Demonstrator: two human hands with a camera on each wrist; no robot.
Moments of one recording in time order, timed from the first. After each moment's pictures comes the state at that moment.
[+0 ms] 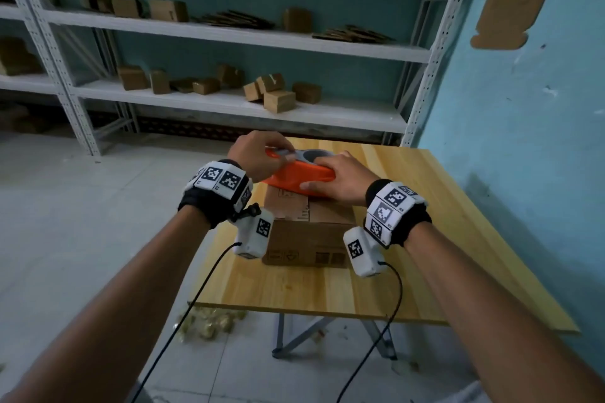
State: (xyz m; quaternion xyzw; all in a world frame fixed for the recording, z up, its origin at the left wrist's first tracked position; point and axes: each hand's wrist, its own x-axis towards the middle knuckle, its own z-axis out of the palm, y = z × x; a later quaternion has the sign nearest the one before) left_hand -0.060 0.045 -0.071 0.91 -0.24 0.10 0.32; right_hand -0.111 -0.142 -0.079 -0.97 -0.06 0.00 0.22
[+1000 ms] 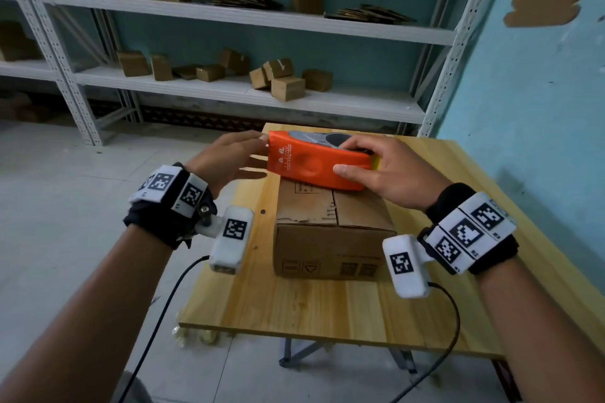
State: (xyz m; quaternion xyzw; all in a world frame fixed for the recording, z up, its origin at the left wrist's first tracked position) left_hand -0.047 0.077 -0.102 0.78 -0.14 -0.10 0.60; right_hand -0.112 -0.163 -0.086 -0.93 -0.14 -0.09 0.33
